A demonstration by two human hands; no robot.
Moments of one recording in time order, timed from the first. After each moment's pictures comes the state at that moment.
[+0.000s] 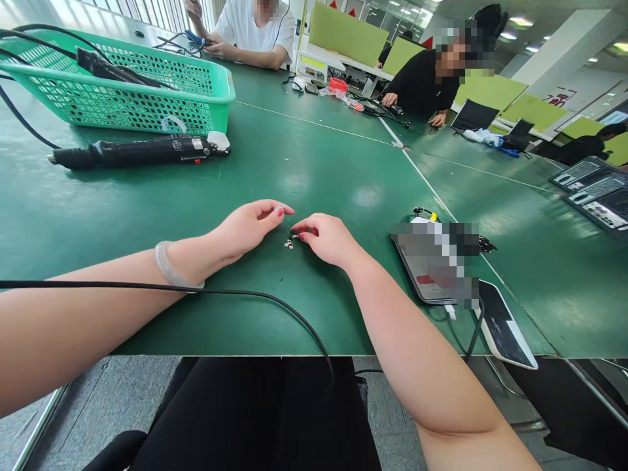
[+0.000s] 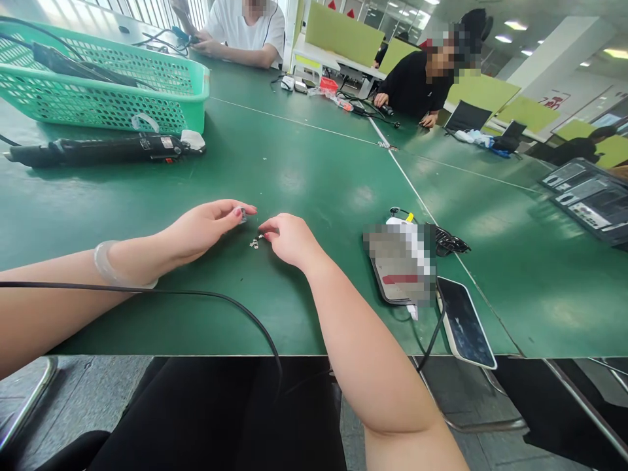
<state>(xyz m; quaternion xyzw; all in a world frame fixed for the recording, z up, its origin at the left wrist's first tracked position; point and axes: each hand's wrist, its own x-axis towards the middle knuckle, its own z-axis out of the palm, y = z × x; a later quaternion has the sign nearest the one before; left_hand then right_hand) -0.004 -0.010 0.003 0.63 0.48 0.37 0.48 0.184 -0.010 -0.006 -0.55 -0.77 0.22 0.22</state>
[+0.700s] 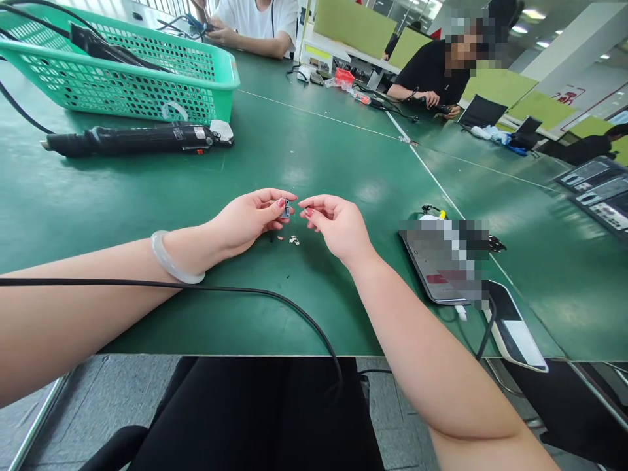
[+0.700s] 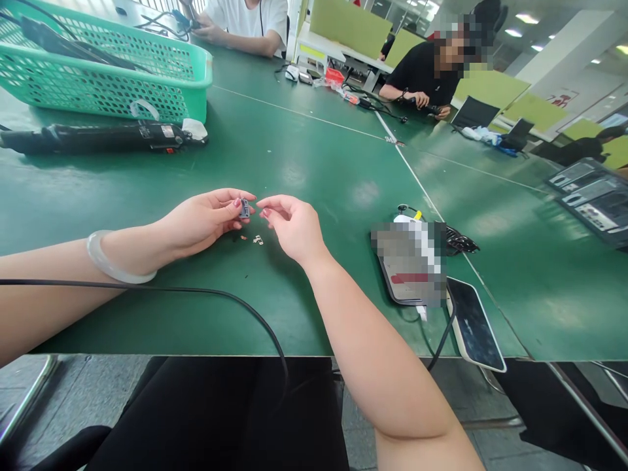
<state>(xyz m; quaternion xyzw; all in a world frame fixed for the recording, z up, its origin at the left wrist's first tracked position) -0.007 -0.002 -0.002 0.51 0.39 0.42 0.64 0.167 -0.018 0.004 -0.52 -0.64 0.37 0.44</state>
